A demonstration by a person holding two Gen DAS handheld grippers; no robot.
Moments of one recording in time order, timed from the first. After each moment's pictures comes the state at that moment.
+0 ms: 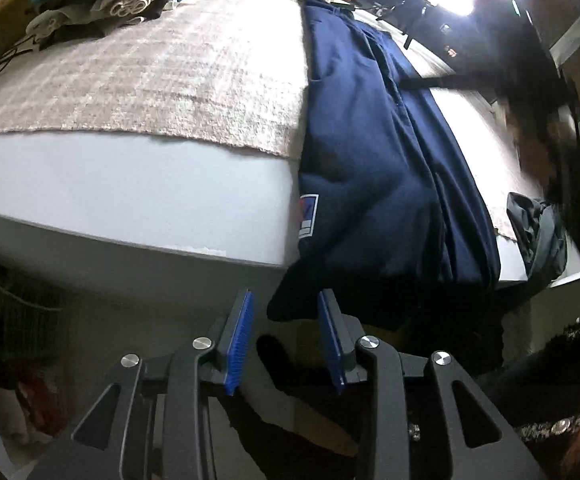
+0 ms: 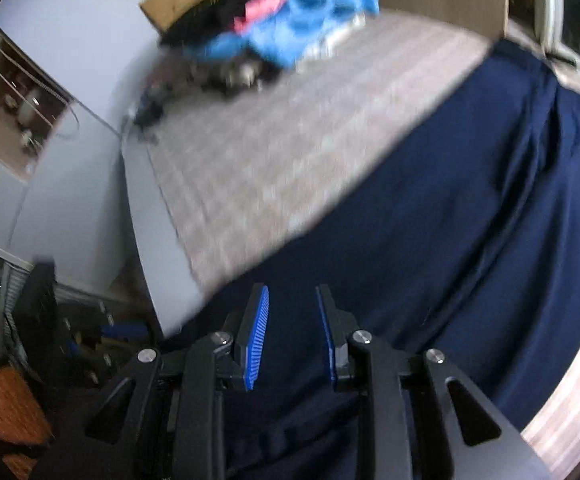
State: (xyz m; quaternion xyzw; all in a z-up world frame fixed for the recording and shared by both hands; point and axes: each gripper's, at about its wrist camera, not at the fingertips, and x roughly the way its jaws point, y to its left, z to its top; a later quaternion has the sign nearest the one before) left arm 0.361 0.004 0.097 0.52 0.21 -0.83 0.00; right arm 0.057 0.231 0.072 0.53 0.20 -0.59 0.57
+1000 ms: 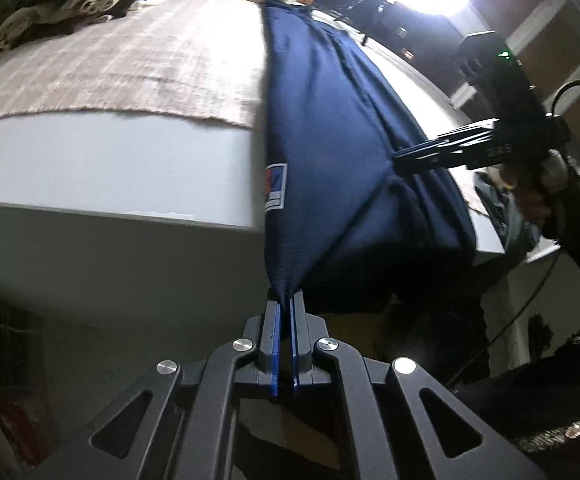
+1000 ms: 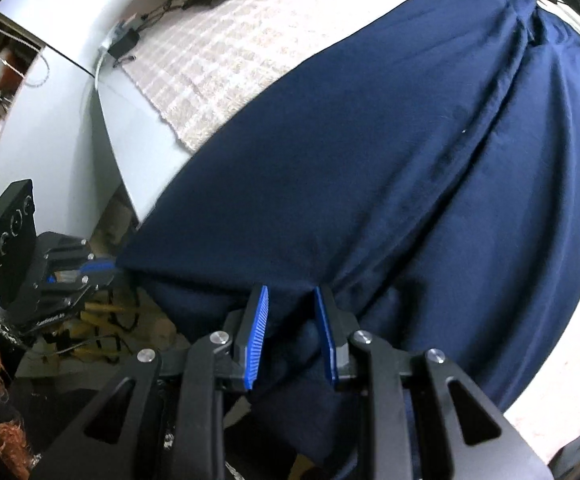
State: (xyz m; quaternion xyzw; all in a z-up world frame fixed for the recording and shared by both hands) left arm 0.374 0.019 0.070 0.49 0.22 -0.84 -0.06; right arm 0.102 0.274 0.043 0.58 0.27 -0.57 0.51
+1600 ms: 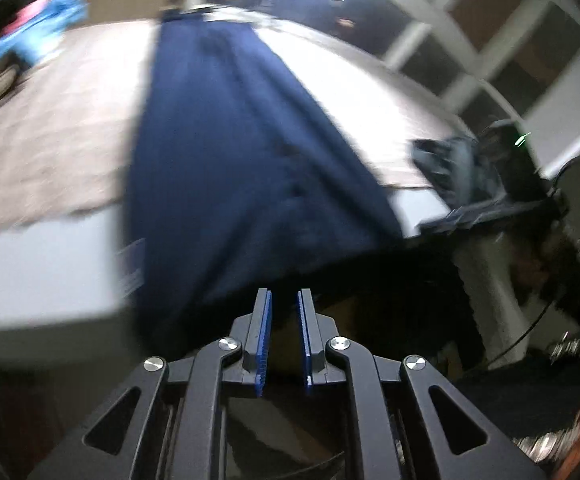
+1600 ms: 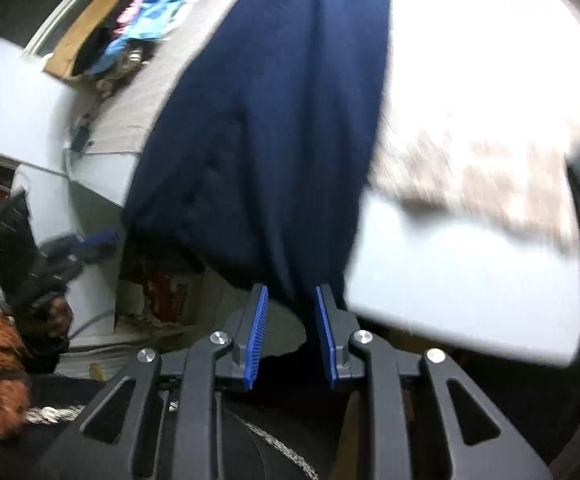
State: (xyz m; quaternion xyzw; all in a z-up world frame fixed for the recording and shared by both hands) left arm 0.312 0.108 0.125 0.50 0.14 -0.83 -0.20; right arm 0.131 0.483 0.055 0.65 0.04 -0.66 0.37
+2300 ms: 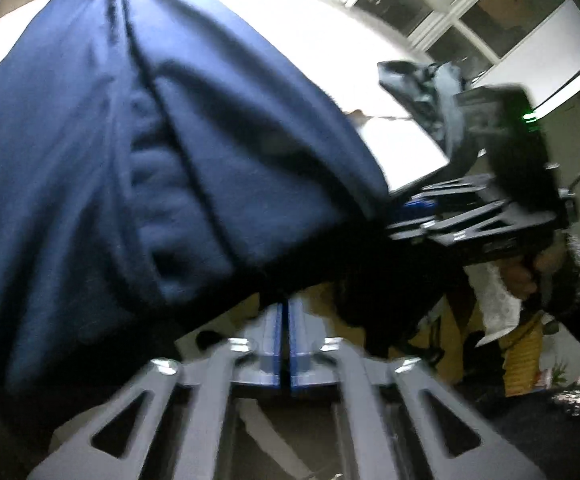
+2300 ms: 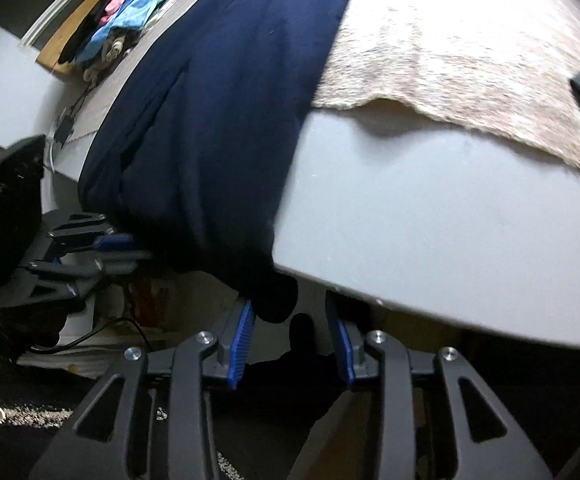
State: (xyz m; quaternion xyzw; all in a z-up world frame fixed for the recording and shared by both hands) left arm 0.282 0.184 0.059 0.54 0.09 -0.79 -0.26; right arm 0.138 0.492 0.005 0.62 0.07 -0.68 0.39
